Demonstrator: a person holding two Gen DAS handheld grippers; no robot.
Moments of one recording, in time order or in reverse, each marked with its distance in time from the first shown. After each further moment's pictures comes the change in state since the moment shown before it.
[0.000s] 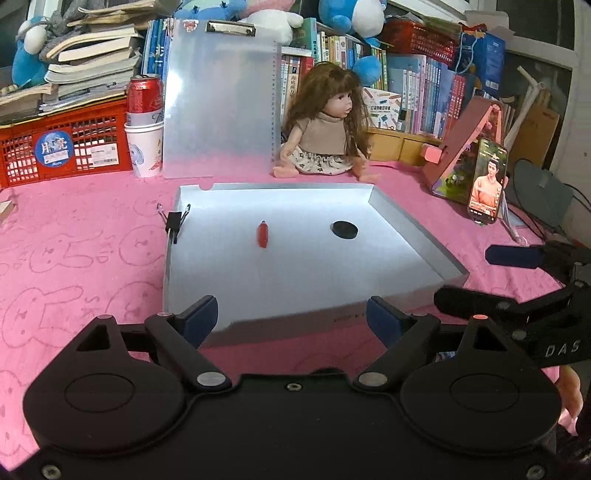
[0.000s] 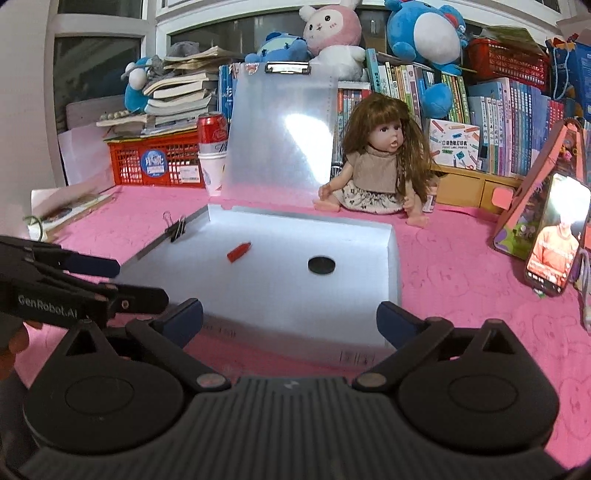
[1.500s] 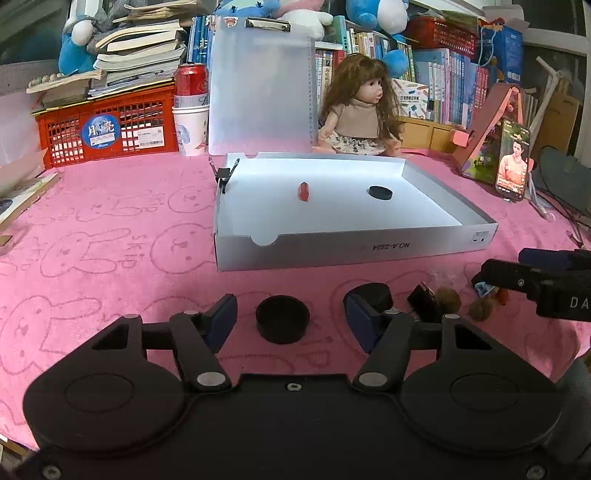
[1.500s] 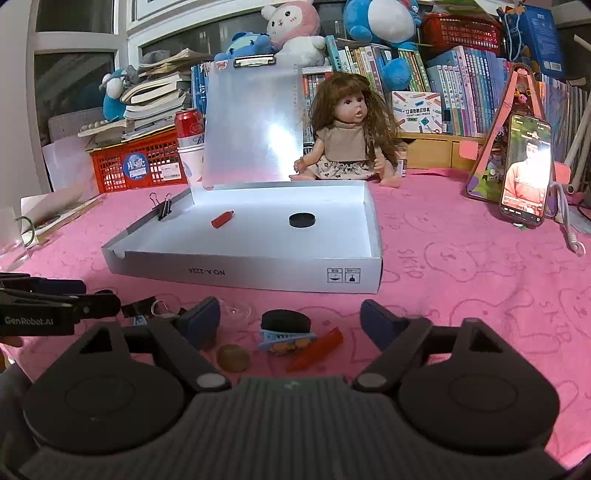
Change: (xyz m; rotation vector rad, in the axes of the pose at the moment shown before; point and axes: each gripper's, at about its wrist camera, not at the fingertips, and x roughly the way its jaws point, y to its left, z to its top) left arm -0.019 0.010 -0.066 -0.008 -0.033 0.125; right arm -0.018 -0.004 -0.058 0.118 -0.036 -0.050
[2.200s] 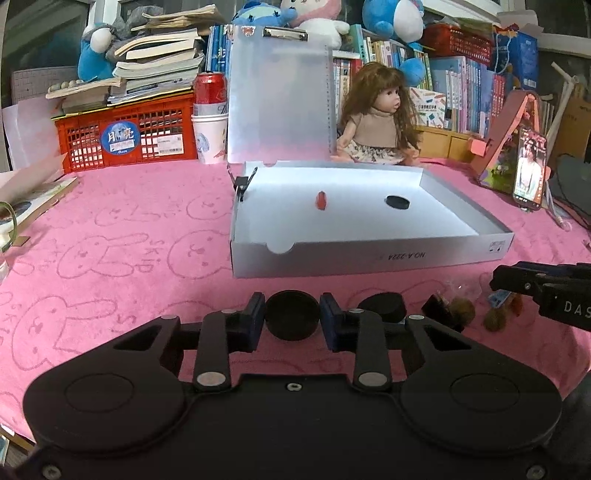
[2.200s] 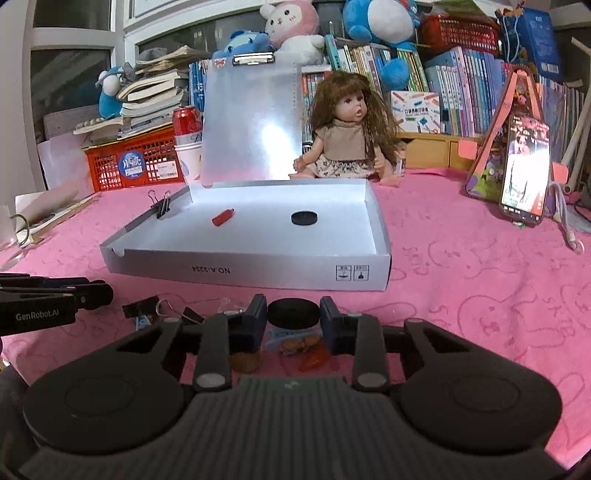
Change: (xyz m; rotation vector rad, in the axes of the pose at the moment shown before) left arm -0.004 -0.005 0.001 -0.023 -0.036 0.062; right arm 0.003 0.011 -0.002 -0.002 -0.004 -0.024
